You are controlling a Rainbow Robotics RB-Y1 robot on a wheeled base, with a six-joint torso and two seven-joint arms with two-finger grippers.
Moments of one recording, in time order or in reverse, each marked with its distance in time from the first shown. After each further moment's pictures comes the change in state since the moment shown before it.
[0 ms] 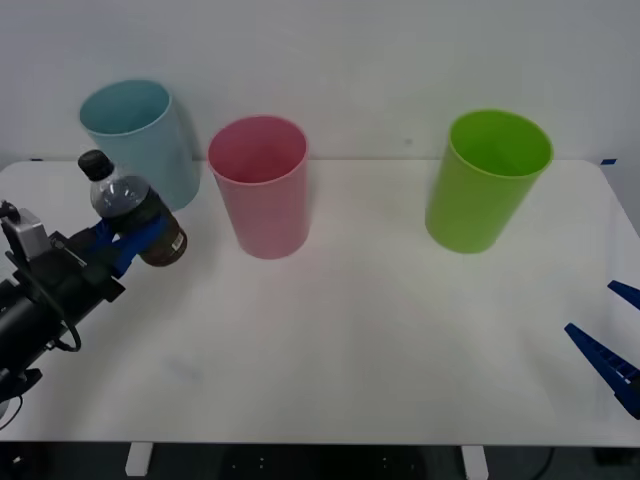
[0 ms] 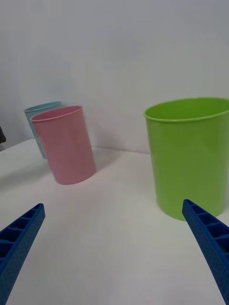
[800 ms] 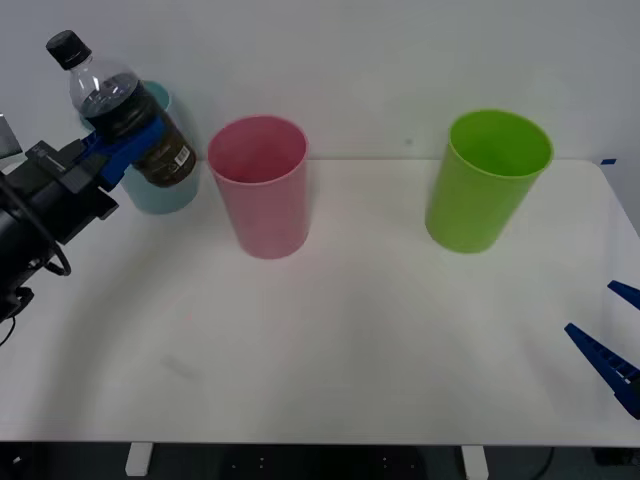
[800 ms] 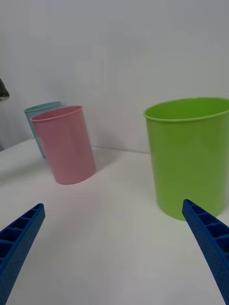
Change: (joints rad) right arm 0.000 0.000 0.000 0.000 0.000 0.000 0.000; left arm -0.166 0.052 -0.008 -0.123 -0.070 0.100 0.298
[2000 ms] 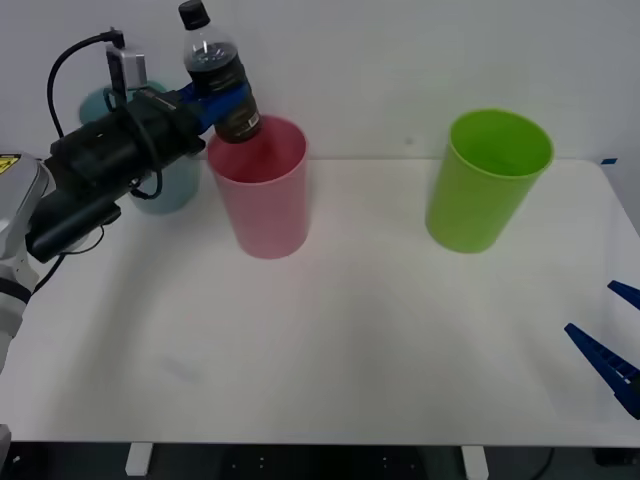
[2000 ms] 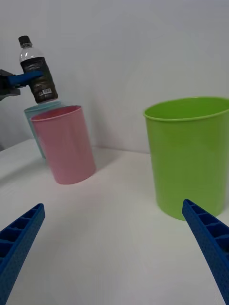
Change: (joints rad) right arm 0.000 0.000 0.000 0.000 0.000 0.000 0.000; left arm -0.479 -0.018 -0.218 0.505 -0.113 0.022 -0.086
